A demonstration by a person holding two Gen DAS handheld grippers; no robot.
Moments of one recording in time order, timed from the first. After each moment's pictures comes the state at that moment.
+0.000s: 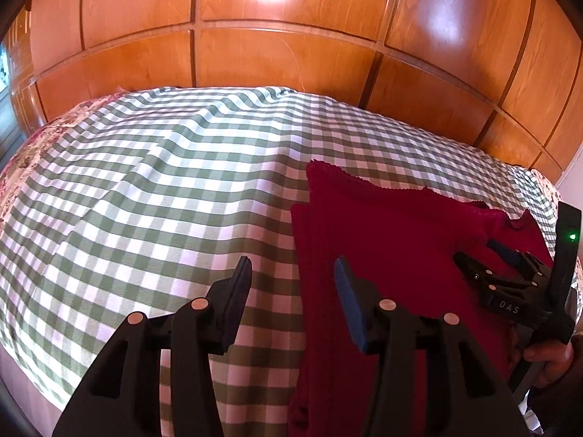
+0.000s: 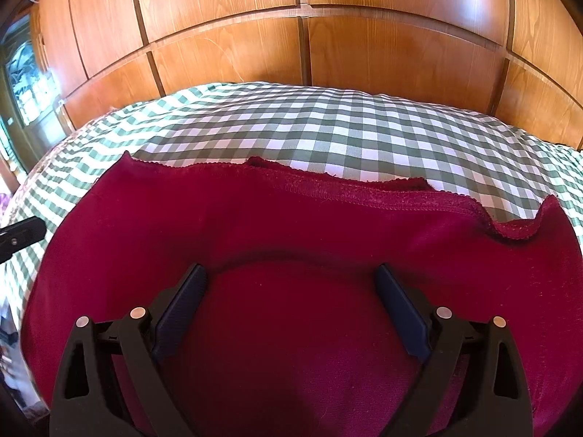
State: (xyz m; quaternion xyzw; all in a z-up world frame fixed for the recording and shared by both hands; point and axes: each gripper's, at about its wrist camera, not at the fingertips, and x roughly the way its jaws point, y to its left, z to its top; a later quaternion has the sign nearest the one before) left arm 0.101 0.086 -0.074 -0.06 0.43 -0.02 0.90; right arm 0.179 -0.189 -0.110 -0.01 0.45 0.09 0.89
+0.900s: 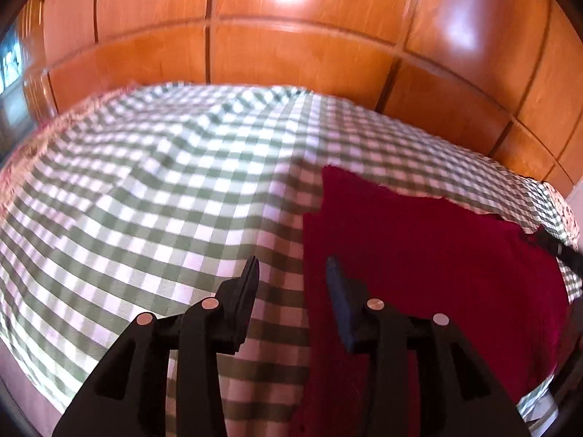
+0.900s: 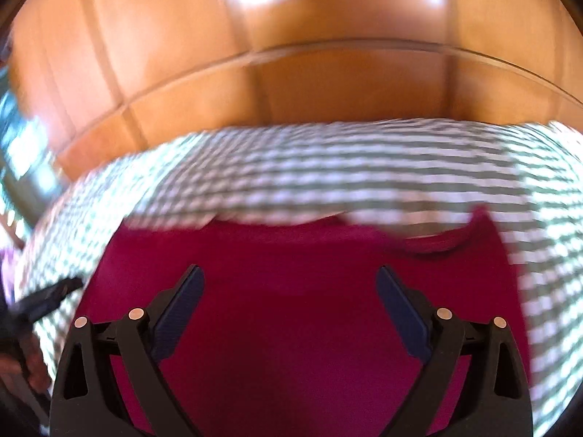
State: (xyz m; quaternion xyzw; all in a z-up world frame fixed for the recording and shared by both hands) left arm 0.096 0.085 -0.081 -0.07 0.41 0.01 0.91; right arm 0.171 -0.262 -0.052 0.07 0.42 0.02 0.91
